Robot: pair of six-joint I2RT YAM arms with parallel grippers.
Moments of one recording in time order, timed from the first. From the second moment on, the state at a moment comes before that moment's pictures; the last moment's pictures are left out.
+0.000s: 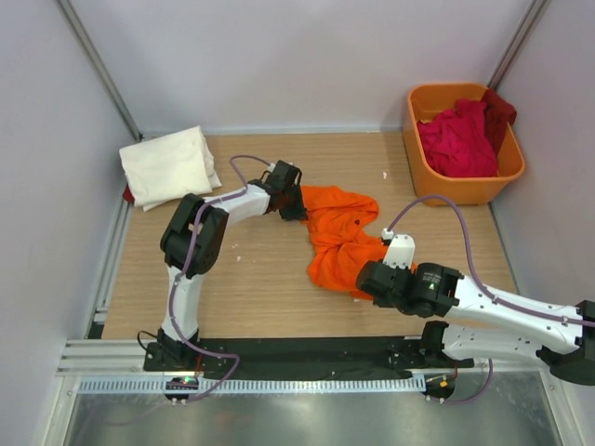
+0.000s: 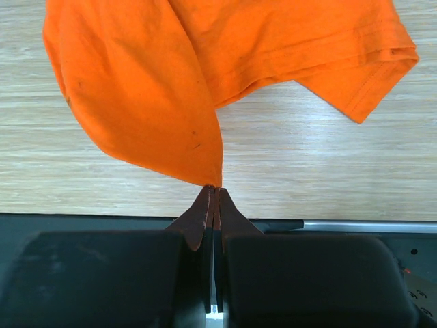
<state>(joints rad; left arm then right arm) -0.56 2.11 1.46 -0.29 0.12 -0.74 1.16 0.91 0.84 -1.15 0.54 1.13</state>
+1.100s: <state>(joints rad) -0.57 0.99 1.74 -1.18 -0.54 -0.45 1.17 0.86 1.75 -1.34 1.01 1.02</state>
